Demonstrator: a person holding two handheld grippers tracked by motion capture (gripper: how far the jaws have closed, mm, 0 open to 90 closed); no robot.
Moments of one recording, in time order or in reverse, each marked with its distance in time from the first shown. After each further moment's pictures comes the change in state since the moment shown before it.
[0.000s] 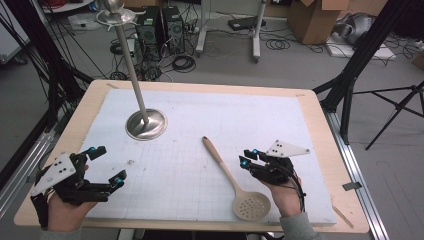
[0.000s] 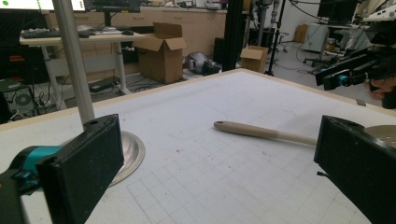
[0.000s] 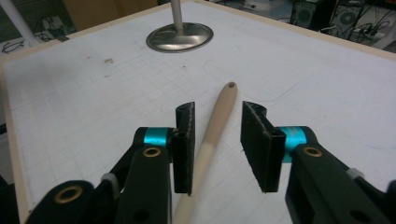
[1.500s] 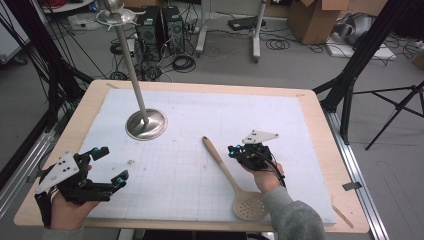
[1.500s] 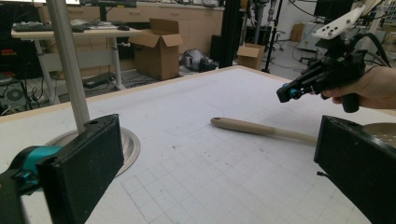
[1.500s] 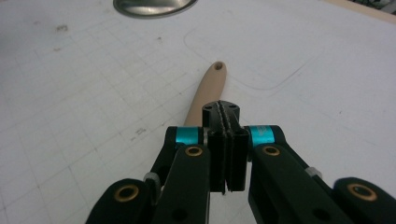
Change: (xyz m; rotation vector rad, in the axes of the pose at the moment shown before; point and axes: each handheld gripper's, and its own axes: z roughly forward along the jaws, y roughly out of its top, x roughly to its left) left arm 0.002 -0.005 0.005 0.011 -0.016 -0.017; right arm -0.013 0.005 0.066 0.159 -0.029 -0.033
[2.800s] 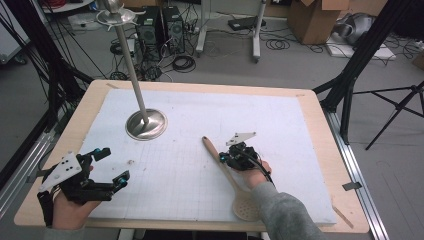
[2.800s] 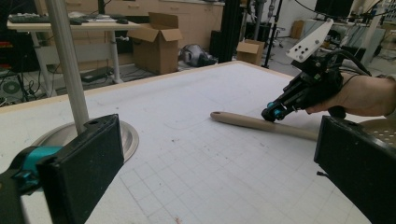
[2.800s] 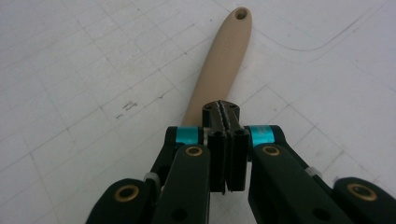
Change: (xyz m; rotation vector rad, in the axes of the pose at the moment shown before) left arm 0.002 -0.005 0.003 0.019 -0.002 -0.013; right arm 0.006 -0.005 0.046 0.183 0.020 -0.024
